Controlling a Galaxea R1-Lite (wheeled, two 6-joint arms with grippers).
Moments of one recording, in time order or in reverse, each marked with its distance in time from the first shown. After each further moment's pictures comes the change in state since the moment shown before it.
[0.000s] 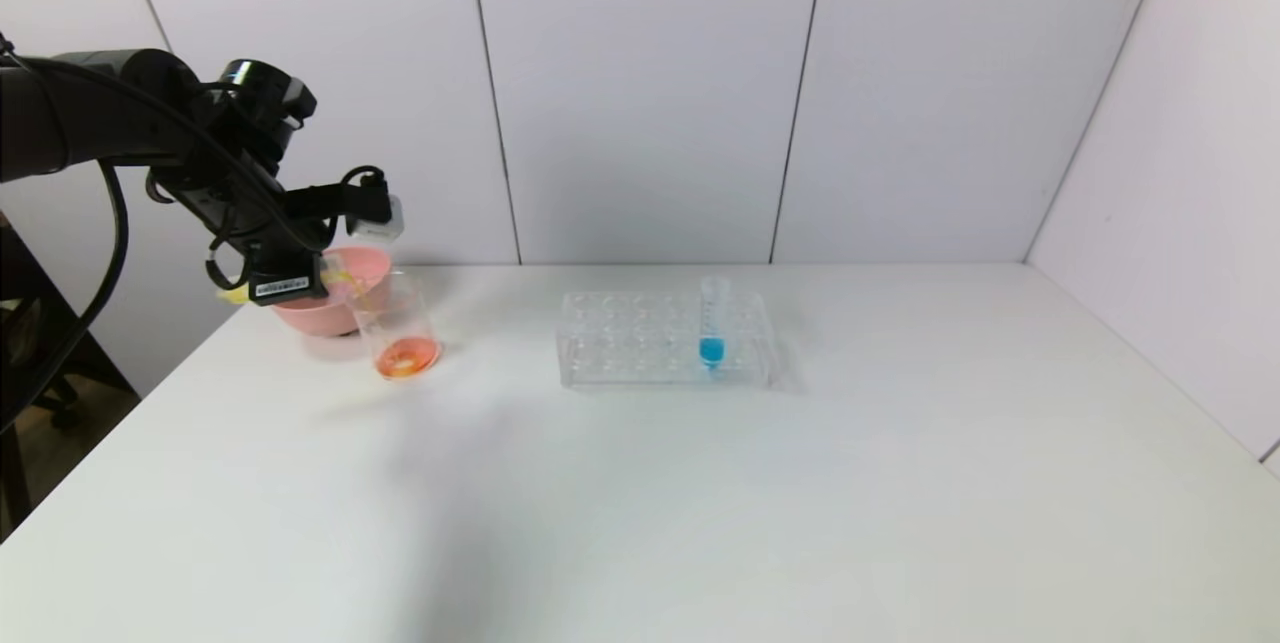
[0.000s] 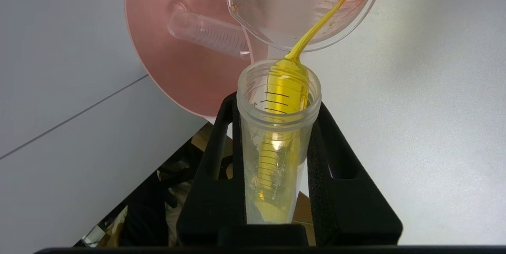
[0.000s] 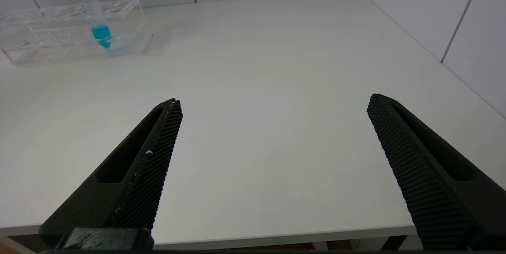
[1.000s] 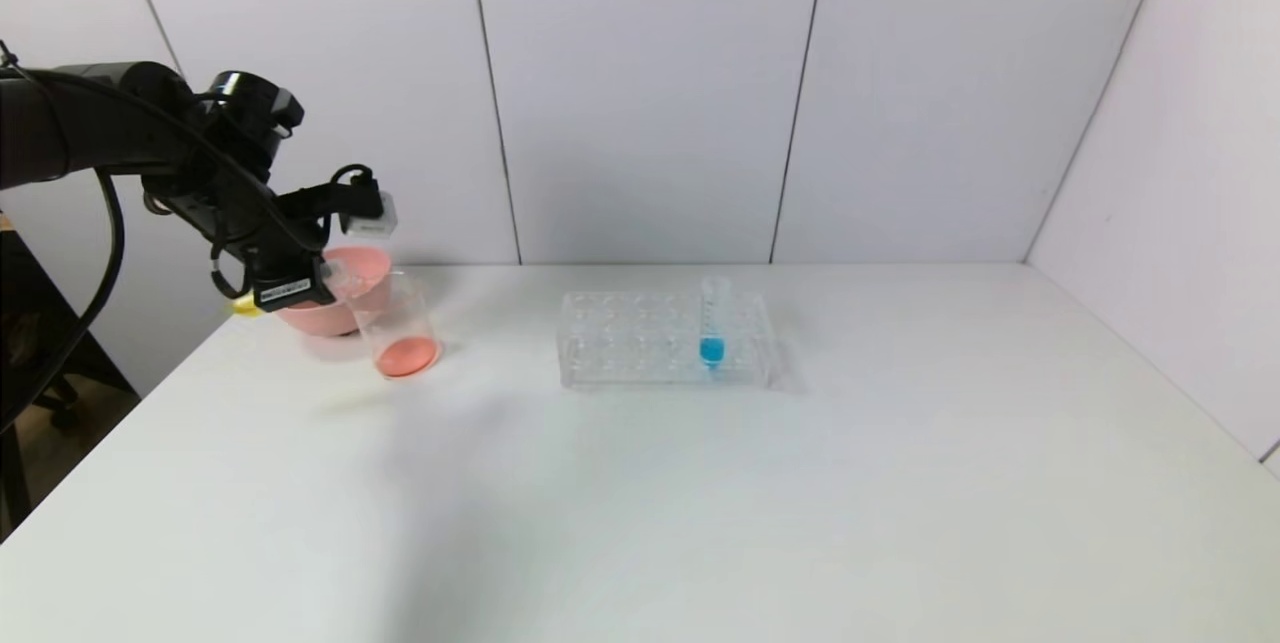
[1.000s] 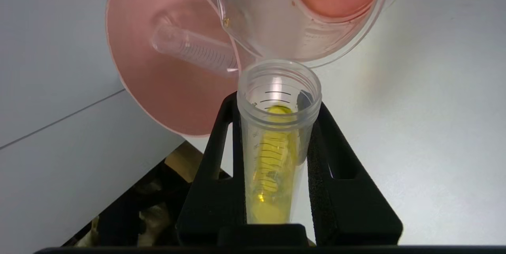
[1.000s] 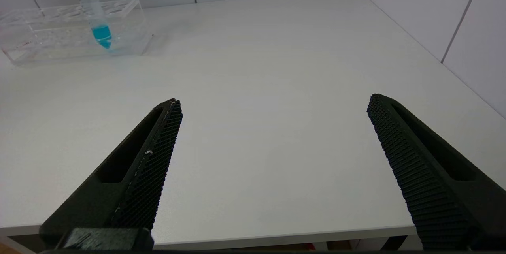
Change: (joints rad) left arm 0.034 0.024 -0.002 -0.007 -0.112 -0.051; right arm 0.000 0.000 0.000 0.000 0.000 0.000
